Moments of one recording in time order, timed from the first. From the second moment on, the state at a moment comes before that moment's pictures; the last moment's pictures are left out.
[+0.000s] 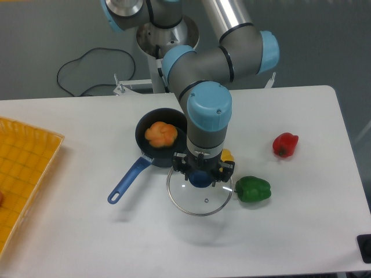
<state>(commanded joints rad) 2.44 -1.96 -1.45 -1.24 1.51 0.62</state>
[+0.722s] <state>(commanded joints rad) 2.45 -1.88 -1.55 -1.24 1.51 0.67</state>
